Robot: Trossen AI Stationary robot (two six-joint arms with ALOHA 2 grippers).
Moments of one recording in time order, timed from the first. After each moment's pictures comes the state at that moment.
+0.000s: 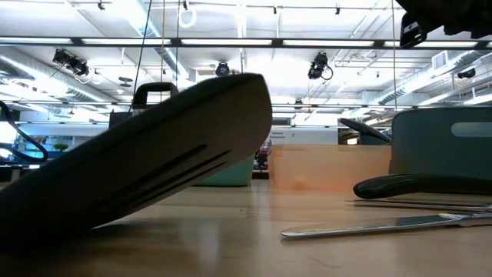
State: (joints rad) left arm -0.92 1.77 0.99 -0.56 -0.11 -0.92; right arm 0.41 0.52 0.21 0.40 0.25 -0.16
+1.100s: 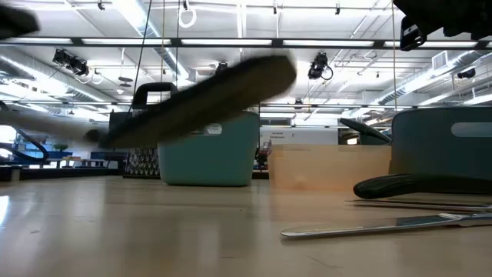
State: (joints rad) left arm -0.92 1.78 1.23 -1.05 -0.38 -0.80; right arm 0.41 0.52 0.21 0.39 0.26 -0.13
